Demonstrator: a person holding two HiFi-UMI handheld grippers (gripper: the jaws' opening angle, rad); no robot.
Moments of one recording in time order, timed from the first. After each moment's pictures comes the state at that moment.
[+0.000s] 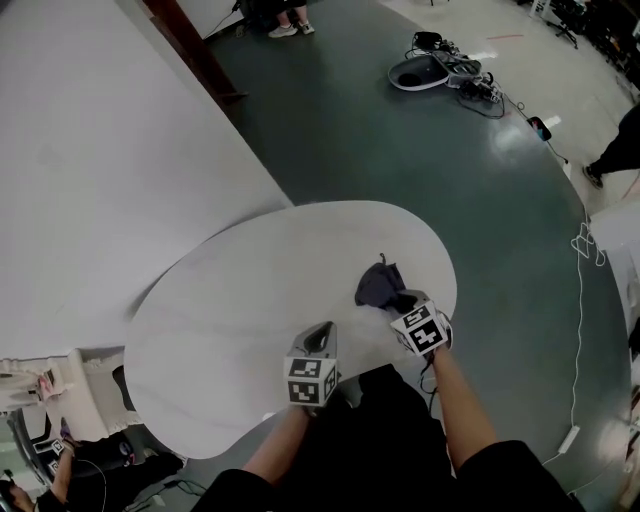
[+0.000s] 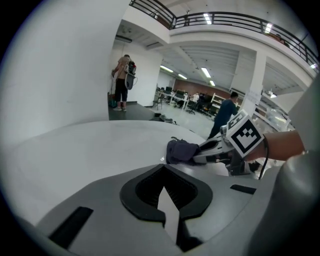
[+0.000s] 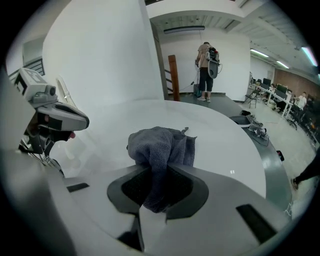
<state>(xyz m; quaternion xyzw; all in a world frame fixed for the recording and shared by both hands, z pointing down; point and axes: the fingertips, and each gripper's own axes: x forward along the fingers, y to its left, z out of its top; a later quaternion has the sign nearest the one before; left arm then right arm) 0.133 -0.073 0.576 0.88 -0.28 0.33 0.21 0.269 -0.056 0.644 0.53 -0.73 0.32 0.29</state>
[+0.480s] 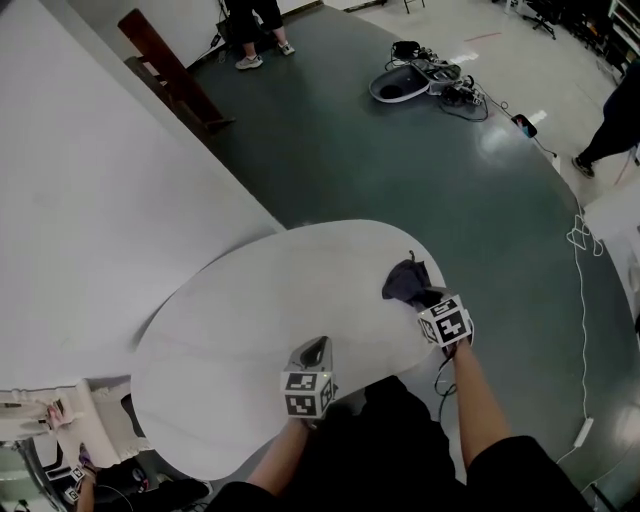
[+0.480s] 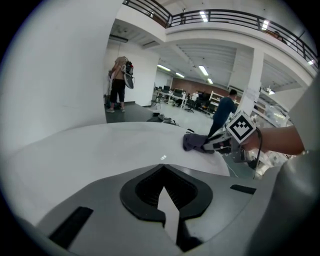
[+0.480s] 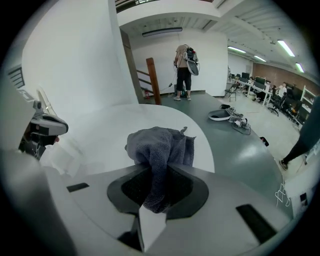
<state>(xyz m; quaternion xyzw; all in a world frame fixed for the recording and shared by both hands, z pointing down) 0.140 -0.077 0.572 0.88 -0.27 0.34 0.20 0.370 -0.039 0.648 0.60 -0.67 0.35 0.27</state>
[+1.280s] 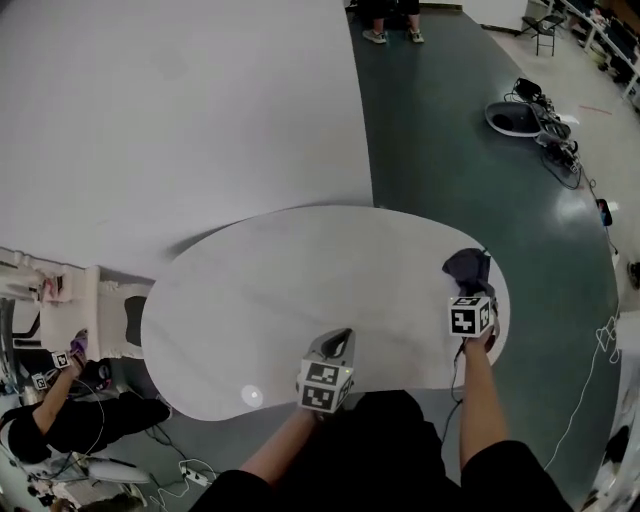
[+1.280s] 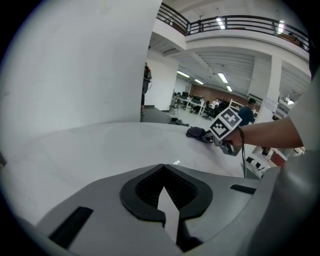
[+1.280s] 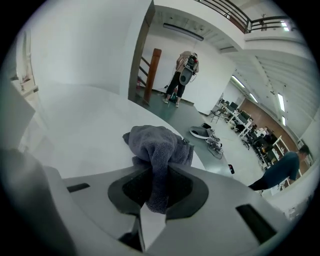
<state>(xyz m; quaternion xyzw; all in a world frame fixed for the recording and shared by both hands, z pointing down) 0.062 -0.092 0.568 0.85 -0.37 0.31 0.22 0.376 -0.149 0.644 0.66 -0.58 0.22 0.42</state>
